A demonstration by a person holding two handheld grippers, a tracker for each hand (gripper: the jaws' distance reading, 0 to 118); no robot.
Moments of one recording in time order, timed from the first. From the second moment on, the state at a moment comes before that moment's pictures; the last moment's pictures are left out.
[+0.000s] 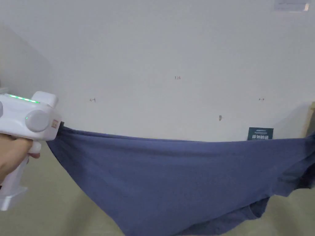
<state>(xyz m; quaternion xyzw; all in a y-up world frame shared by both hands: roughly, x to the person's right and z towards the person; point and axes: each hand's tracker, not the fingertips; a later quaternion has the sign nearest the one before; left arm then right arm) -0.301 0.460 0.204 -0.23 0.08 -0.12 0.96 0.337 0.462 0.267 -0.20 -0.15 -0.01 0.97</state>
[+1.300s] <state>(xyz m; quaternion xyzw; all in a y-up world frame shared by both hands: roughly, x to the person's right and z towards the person) -0.253 0.270 0.057 -0.30 0.07 -0.13 0.94 0.365 0.264 0.154 -0.31 -0.18 -0.02 0.93</state>
